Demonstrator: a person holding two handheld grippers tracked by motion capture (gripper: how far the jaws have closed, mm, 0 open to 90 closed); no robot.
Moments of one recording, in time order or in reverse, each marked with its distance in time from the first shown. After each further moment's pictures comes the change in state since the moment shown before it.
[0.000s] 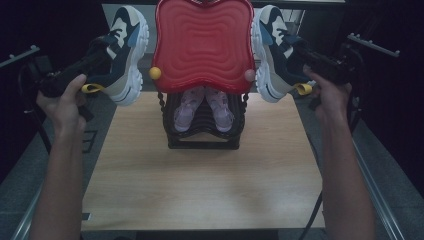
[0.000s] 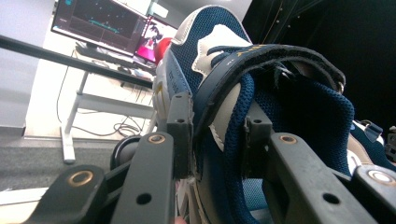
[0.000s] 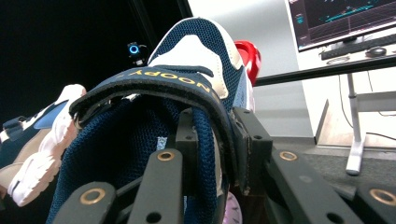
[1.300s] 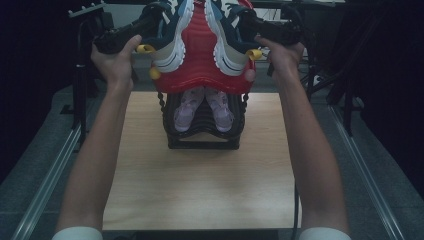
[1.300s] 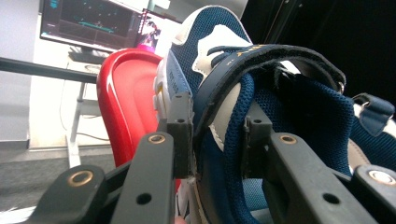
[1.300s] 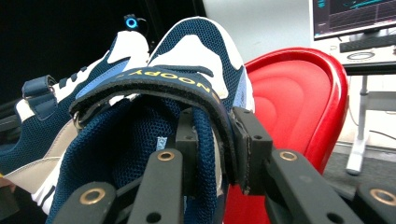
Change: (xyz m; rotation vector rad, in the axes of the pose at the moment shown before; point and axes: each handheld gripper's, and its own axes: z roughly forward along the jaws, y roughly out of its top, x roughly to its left) left arm -0.041 0.020 0.125 0.058 0.046 0.095; right arm 0.050 0.029 0.119 0.120 -0.025 -0.083
